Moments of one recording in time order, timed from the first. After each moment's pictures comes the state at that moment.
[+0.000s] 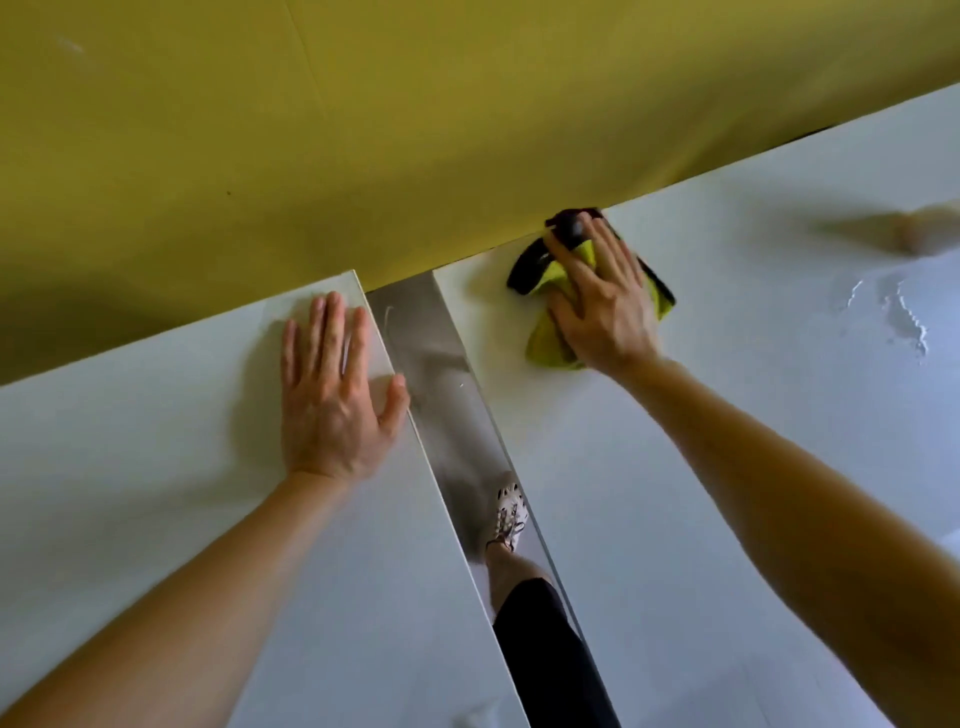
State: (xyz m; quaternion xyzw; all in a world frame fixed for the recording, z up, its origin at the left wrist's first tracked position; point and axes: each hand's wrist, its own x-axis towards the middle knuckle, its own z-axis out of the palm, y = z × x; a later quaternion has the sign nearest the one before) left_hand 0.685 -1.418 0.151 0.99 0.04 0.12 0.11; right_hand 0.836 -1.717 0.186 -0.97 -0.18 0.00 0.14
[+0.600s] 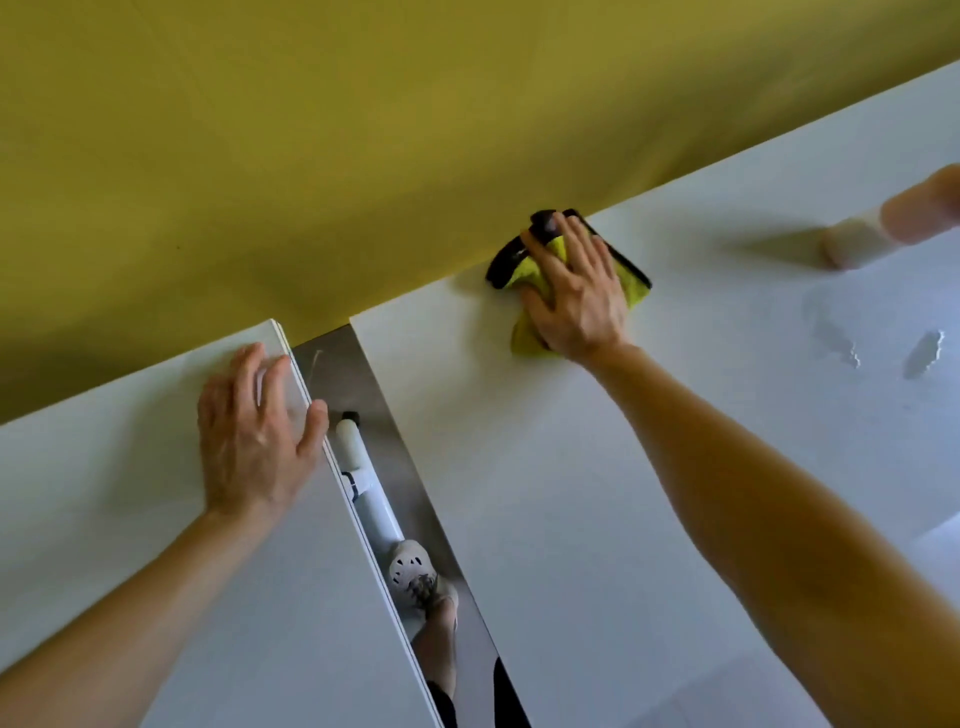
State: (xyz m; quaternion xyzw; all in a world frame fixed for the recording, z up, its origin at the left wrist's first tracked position) left_hand 0.698 -1.433 0.180 0.99 0.08 0.07 0.05; right_hand 0.890 -1.779 0.179 -0.98 -0.15 -0.03 0.15
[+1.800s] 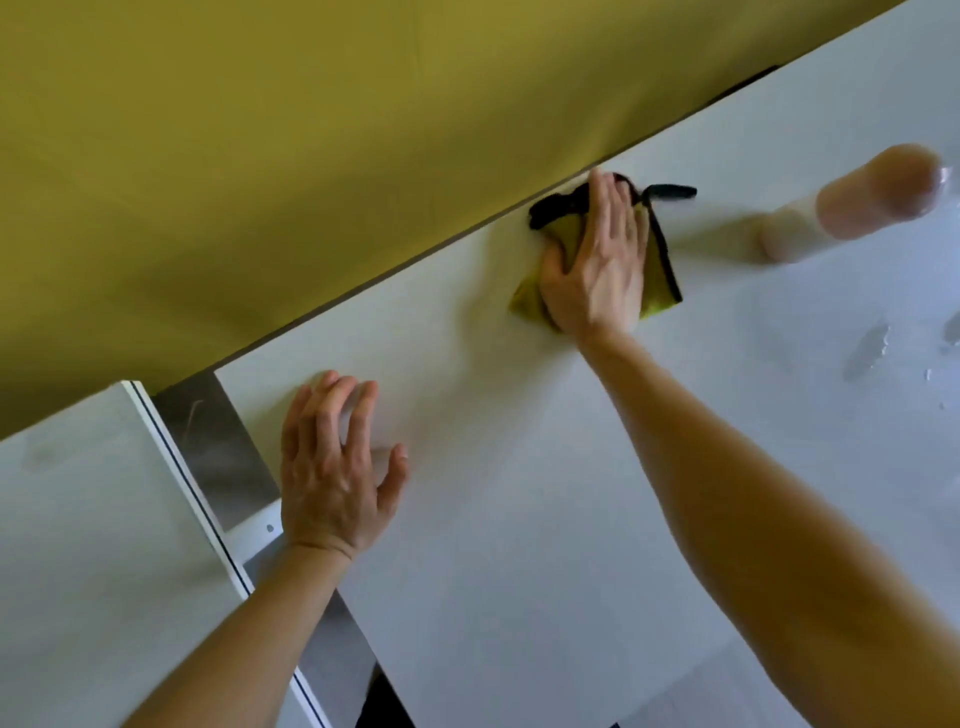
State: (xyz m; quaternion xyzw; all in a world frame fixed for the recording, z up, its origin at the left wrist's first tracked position) left_hand 0.739 -1.603 0.160 0.99 -0.03 0.09 0.13; right_hand 0.943 -1.872 0.190 -0.97 0.07 -0.06 0.23
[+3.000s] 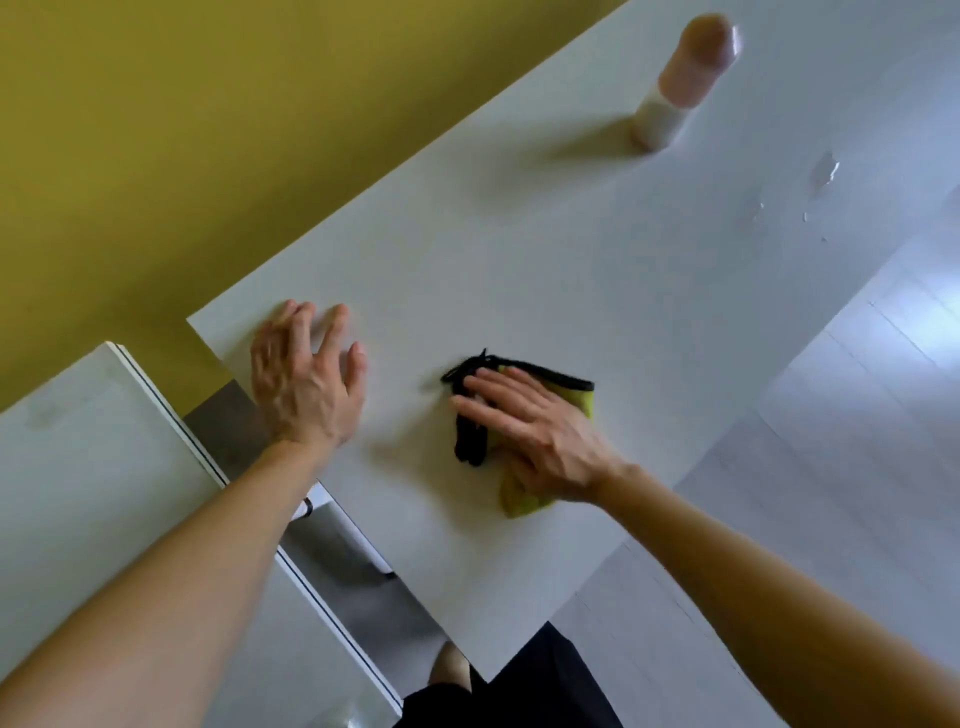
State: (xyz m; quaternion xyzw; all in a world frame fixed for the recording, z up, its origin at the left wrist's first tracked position) left_hand 0.737 -1.611 0.183 1.00 -0.04 0.06 0.06; right_hand 0.655 -1.909 0.193 -0.92 -0.30 0.04 0.23
